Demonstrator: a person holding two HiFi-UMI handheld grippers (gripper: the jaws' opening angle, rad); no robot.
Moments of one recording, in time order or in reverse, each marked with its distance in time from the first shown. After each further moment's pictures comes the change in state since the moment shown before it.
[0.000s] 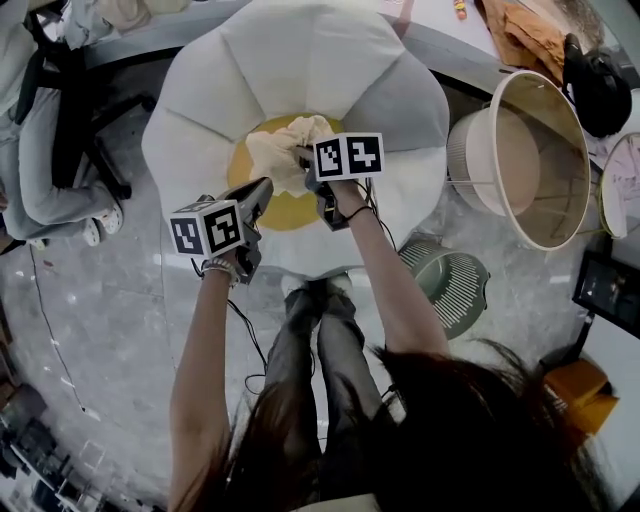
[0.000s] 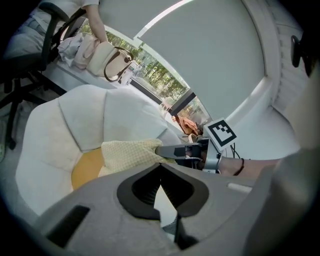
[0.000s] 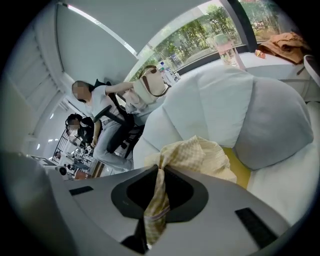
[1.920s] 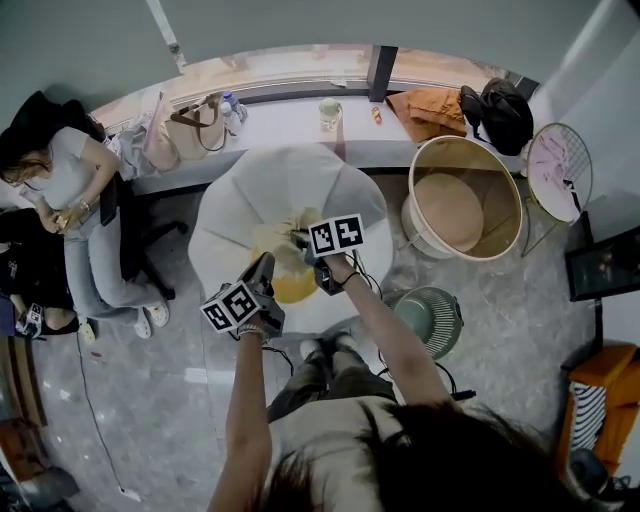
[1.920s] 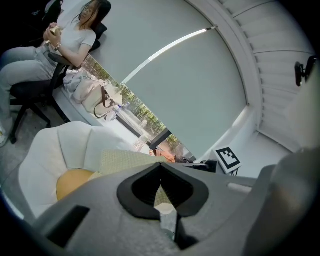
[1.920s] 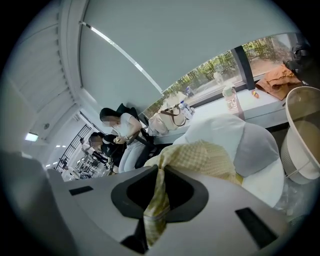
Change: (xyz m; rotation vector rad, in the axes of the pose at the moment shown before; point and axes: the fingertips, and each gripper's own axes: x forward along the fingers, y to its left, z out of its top) left arm -0.170 -0.189 0.096 -0.064 -0.356 -0.089; right arm -0.234 0.161 0.059 -0.013 -0.188 0.070
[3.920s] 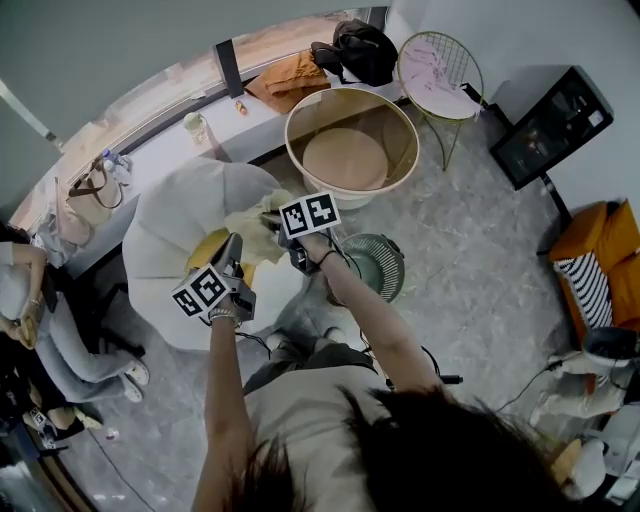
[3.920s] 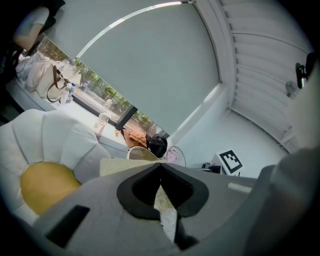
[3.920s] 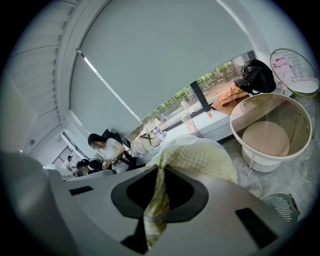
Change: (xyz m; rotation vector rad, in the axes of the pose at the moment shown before) left arm 0.068 -0.183 -0.110 0.168 0.227 -0.294; right arm -0.218 -0.107 -0.039 0.138 -0.272 -0.182
